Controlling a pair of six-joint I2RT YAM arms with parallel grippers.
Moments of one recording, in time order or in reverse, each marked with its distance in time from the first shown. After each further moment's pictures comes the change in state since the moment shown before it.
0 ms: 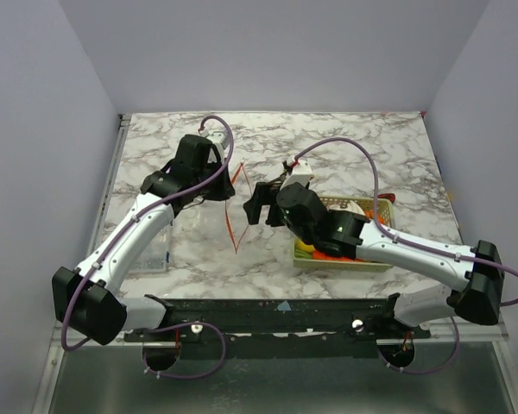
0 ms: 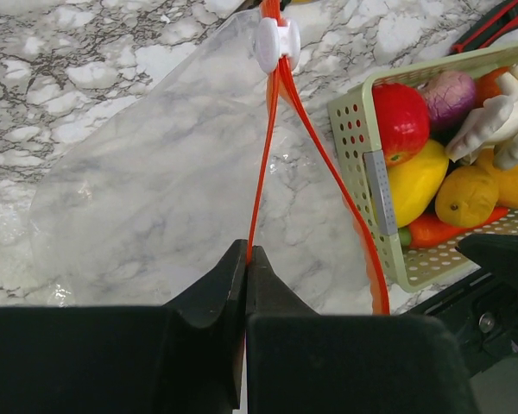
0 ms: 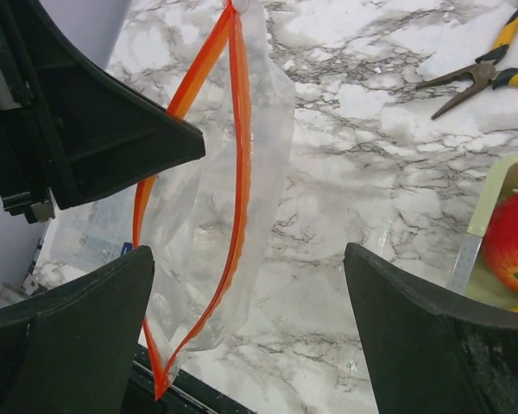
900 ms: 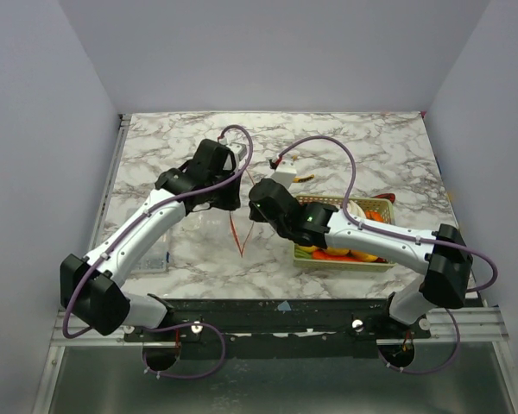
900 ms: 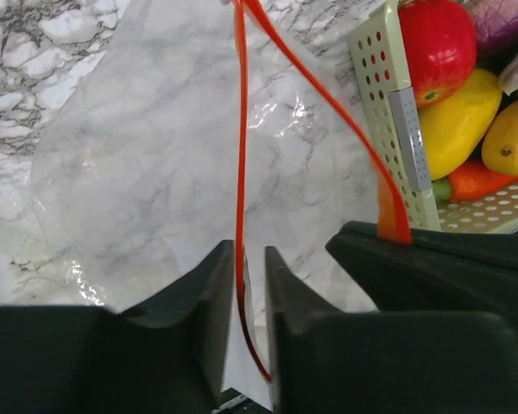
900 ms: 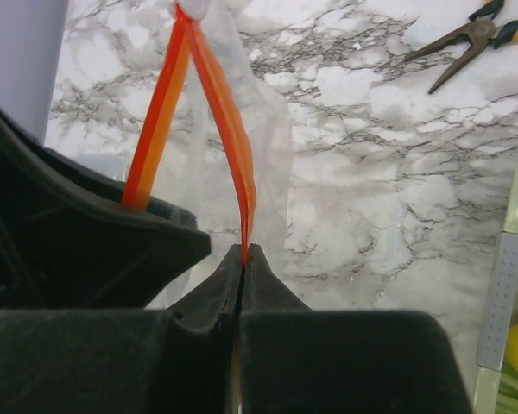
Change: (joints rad) left arm -0.091 0.069 0.047 -0.109 -0.060 0.074; right arm -0.013 0.216 0.135 -0.069 0.065 0.157
